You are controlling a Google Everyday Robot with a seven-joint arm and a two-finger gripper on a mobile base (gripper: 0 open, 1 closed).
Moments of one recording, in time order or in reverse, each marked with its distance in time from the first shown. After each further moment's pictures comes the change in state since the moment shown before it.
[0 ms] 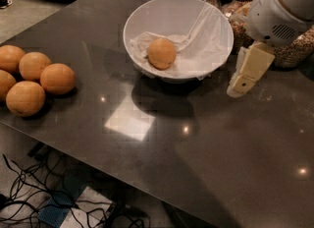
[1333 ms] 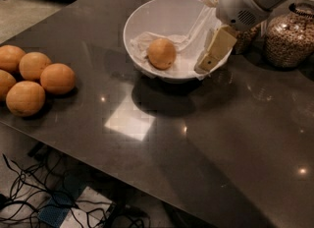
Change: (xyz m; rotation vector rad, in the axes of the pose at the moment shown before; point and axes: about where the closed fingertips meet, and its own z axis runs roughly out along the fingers) arm -0.063 -0.048 0.031 0.026 -0.227 -0.030
